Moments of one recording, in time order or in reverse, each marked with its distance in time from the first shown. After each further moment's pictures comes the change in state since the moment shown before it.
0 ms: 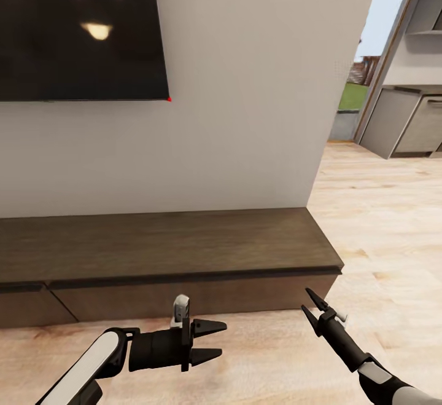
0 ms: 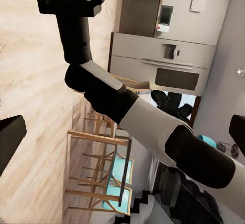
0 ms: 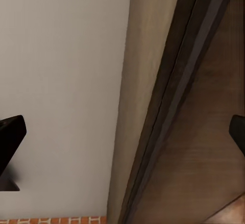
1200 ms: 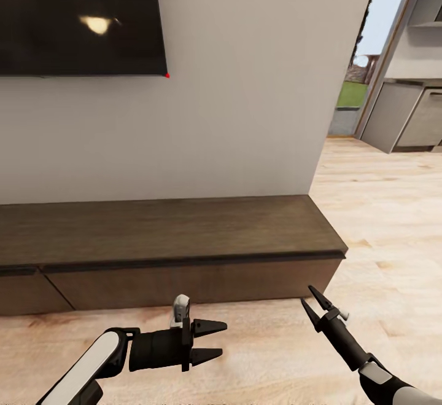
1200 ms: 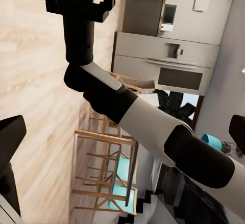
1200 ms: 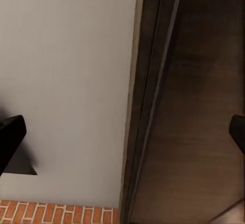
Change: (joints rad) left arm 0.000 -0.003 0.000 -0.001 0.000 0.000 0.000; right arm 0.000 -0.003 0.010 -0.001 0.002 0.014 0.129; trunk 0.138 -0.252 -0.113
